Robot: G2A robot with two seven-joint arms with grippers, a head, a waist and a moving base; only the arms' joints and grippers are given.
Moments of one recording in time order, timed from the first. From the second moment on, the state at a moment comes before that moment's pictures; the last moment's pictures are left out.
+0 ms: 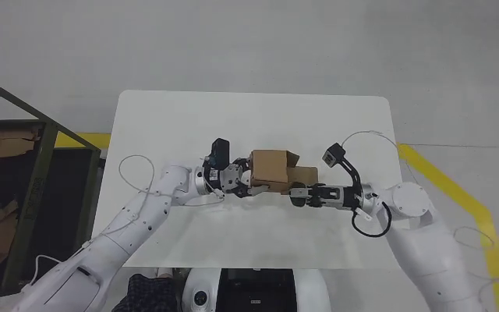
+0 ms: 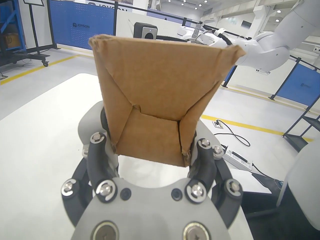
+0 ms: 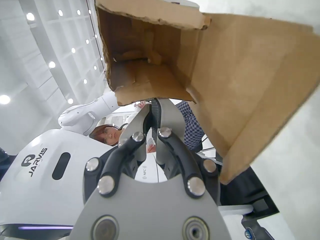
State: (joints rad) left arm 1.02 -1.05 -0.82 -1.29 1.19 -0.98 0.52; right arm -1.31 -1.06 1.28 -1.64 0.42 -0.09 1.21
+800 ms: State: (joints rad) left arm 1.04 -1.06 -0.82 -1.32 1.19 -1.01 0.50; right arm -1.26 -1.06 1.25 -1.61 0.44 -0.11 1.19
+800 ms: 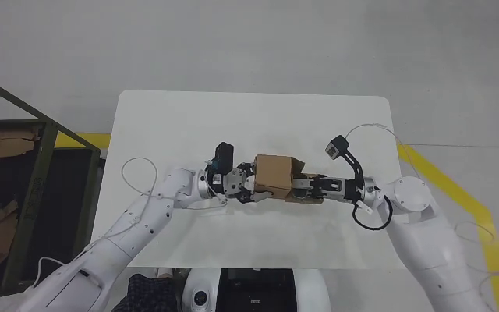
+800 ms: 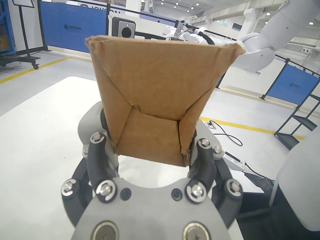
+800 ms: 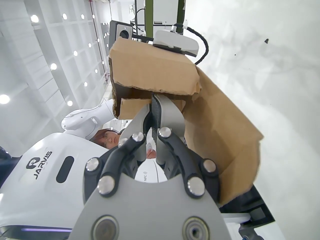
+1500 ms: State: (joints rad) left arm 1.01 -1.06 -0.78 -1.29 1.18 -1.01 0.54; right arm -1.26 -1.03 1.34 -1.58 0.43 -0.11 1.18
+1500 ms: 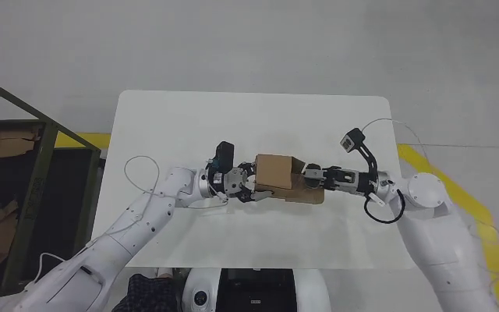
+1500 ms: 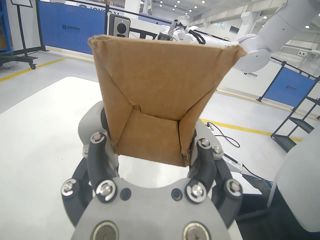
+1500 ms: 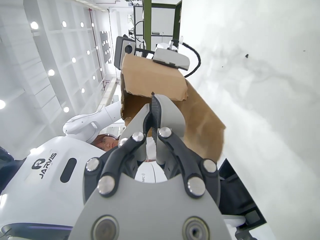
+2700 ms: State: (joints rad) left arm 0.98 -1.05 -0.73 -1.28 1.19 -1.01 0.57; right arm -1.17 -1.04 1.22 -1.58 0.45 -0.16 1.19
